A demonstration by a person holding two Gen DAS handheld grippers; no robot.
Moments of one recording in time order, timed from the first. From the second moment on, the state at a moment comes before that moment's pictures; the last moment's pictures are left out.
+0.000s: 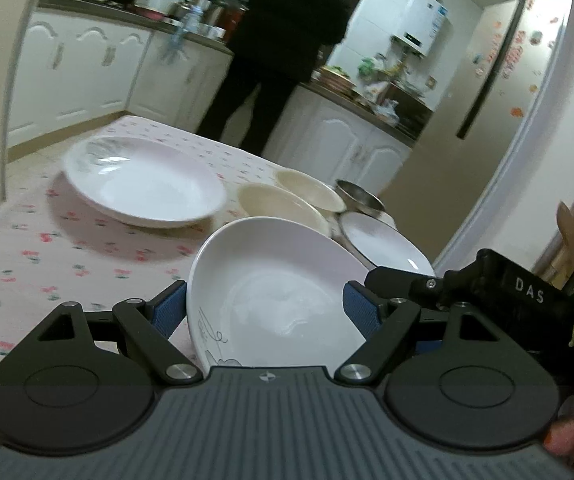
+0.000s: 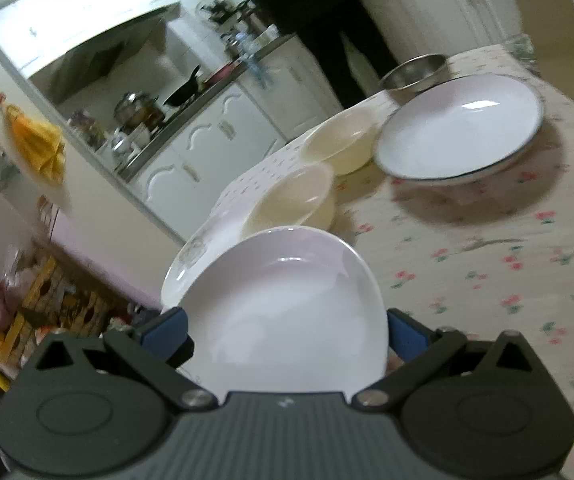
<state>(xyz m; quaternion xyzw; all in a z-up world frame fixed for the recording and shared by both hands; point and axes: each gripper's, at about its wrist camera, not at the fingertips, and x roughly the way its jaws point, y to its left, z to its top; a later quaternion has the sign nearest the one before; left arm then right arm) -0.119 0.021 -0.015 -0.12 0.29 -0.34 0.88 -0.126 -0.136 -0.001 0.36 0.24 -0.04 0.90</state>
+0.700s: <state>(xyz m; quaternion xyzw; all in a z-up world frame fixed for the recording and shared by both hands) -0.093 0.082 -0.028 -0.15 0.30 -0.25 0.91 -0.054 -0.063 -0.003 0.31 0.29 0.04 0.90</state>
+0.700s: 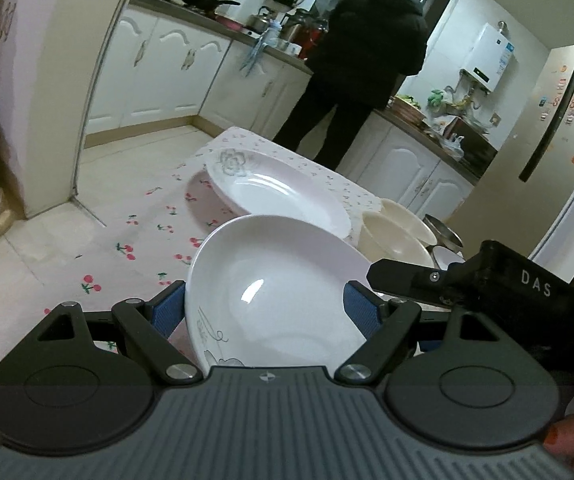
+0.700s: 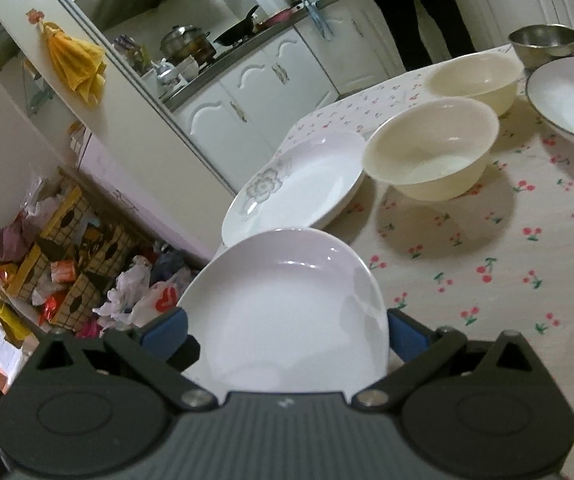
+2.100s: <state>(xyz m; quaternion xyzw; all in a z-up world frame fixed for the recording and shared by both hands) -0.158 -0.049 0.043 0.06 0.24 -0.33 0.91 -0.102 -0.295 0.045 0.31 0.12 -0.16 0.93</state>
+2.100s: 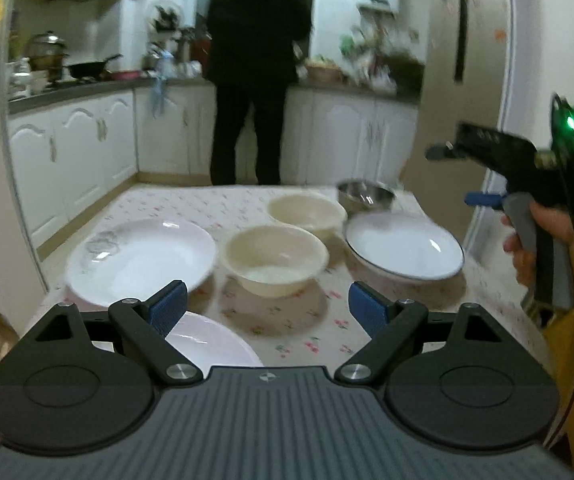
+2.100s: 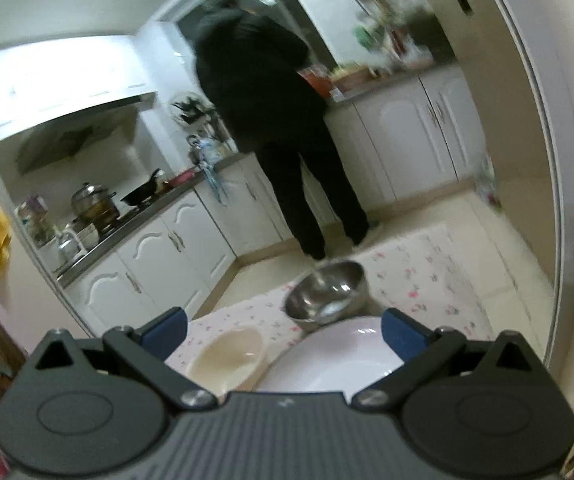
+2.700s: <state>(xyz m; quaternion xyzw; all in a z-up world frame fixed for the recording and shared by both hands) -0.116 -0.154 0.009 0.06 0.31 -0.39 0.86 -0.096 -0.355 0.003 0.41 0.16 -0.13 0.89</state>
